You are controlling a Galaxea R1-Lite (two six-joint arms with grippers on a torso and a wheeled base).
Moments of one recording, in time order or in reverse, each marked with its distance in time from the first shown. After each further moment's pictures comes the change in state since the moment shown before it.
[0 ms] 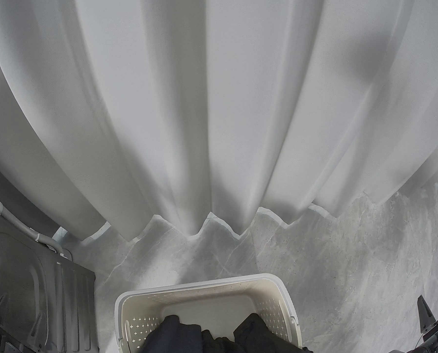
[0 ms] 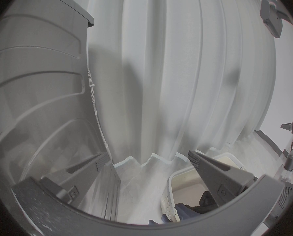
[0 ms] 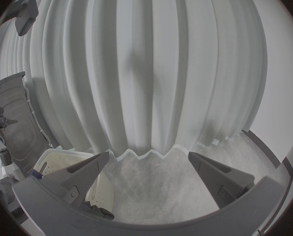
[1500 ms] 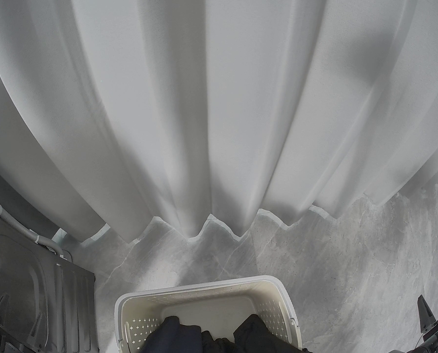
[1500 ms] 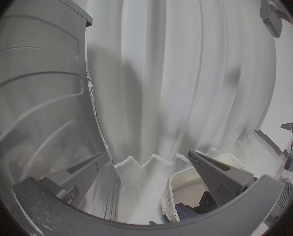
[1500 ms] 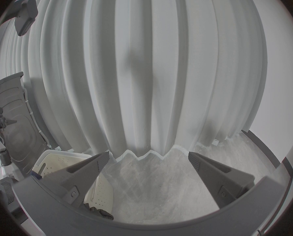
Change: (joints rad) left arm 0.000 0.000 0.000 0.000 0.000 0.001; right arm 0.001 0.000 0.000 0.000 -0.005 0.000
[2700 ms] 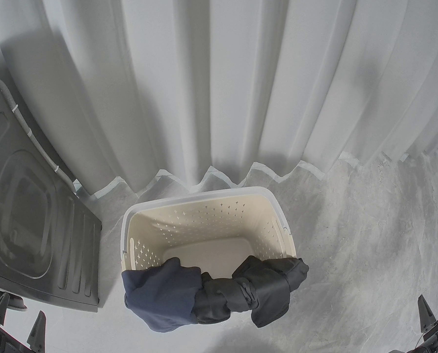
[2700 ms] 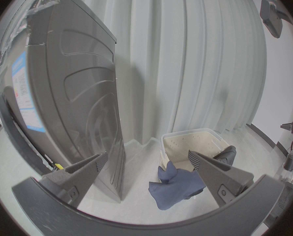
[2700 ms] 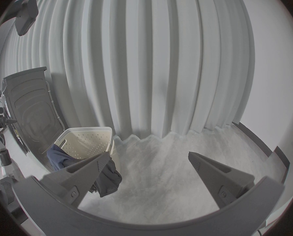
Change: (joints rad) left arm 0.000 0.000 0.000 0.000 0.000 -0.001; right arm -0.001 0.000 0.000 0.000 0.000 0.000
